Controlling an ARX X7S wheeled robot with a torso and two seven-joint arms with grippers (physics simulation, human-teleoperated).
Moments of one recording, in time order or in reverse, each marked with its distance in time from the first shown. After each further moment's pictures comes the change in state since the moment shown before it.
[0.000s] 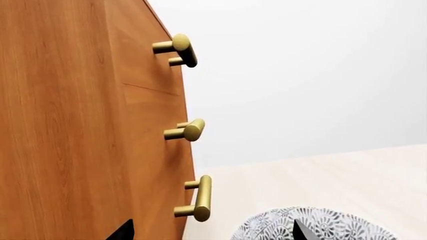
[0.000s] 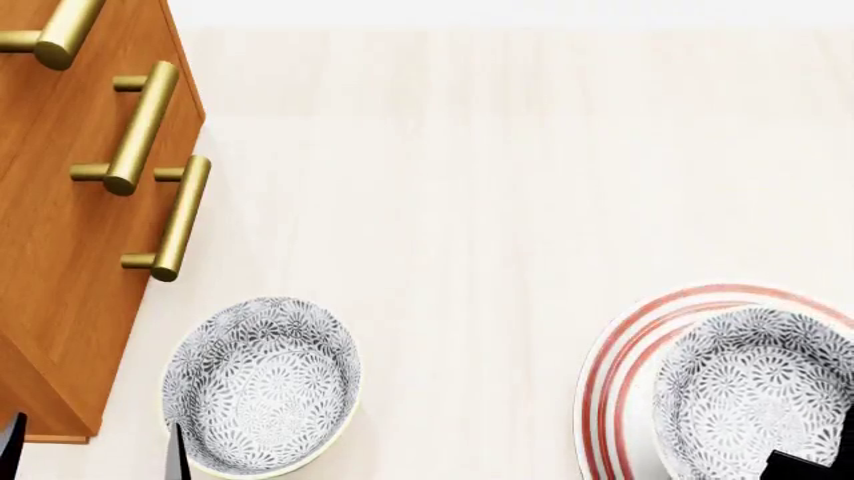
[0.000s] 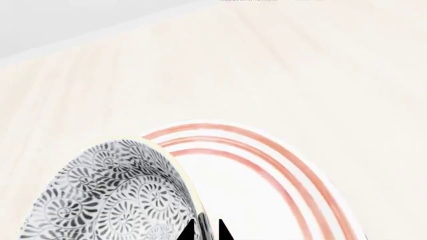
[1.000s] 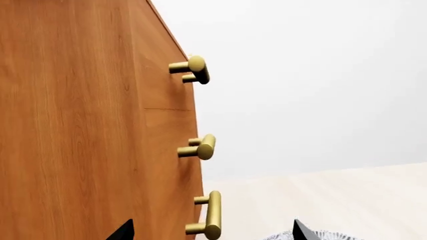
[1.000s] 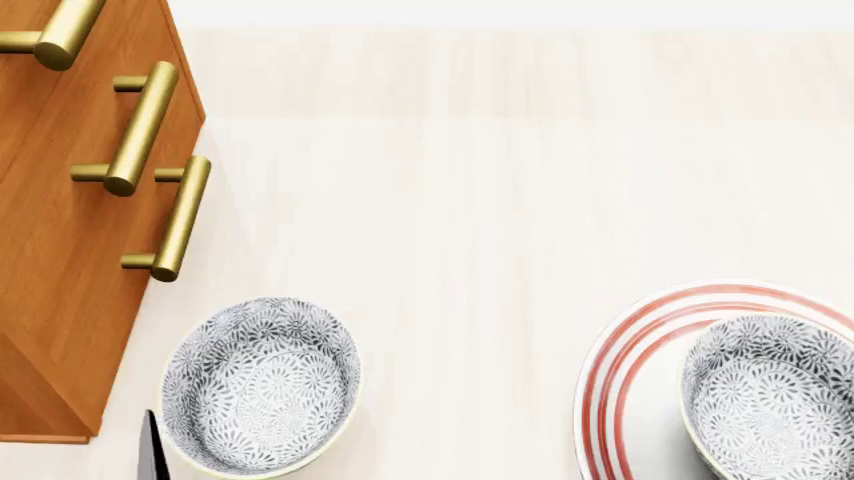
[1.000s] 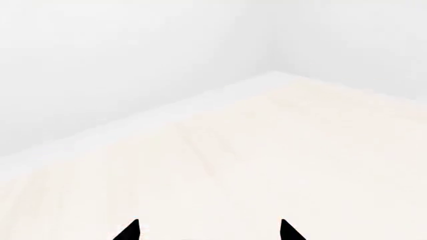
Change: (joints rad) left arm 0.013 -0.027 -0.015 0.074 -0.017 -0.016 -0.022; right arm -0.063 -0.110 0.162 -0.099 -0.204 -0.261 0.082
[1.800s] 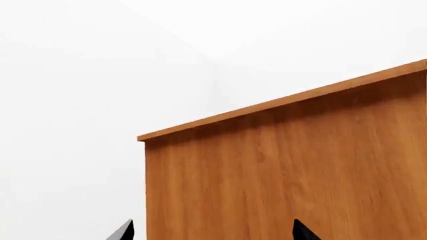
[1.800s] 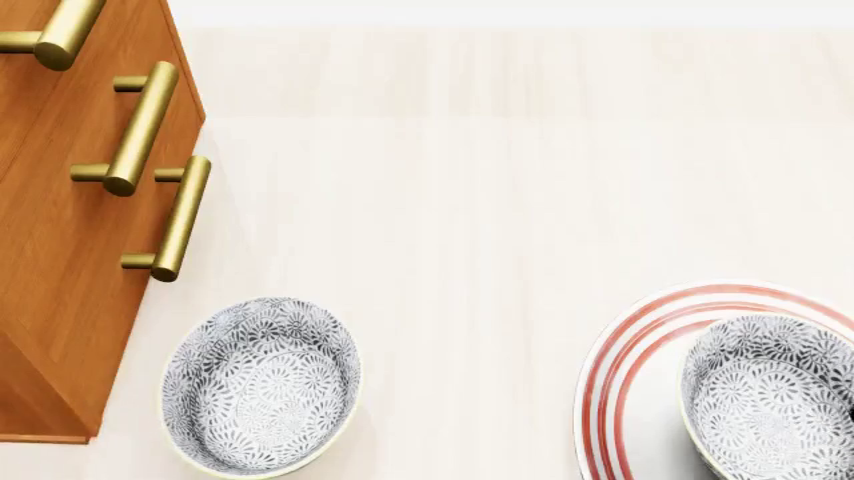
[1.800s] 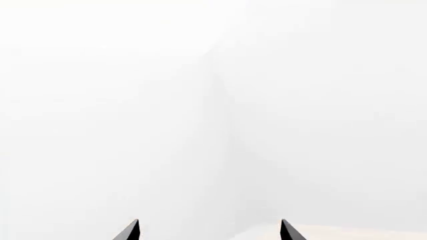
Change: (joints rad) left arm 0.073 -0.120 -0.419 0.143 0.014 -0.049 -0.289; right arm 0.082 -0.480 -0.114 0.093 -0.663 -0.769 -0.055
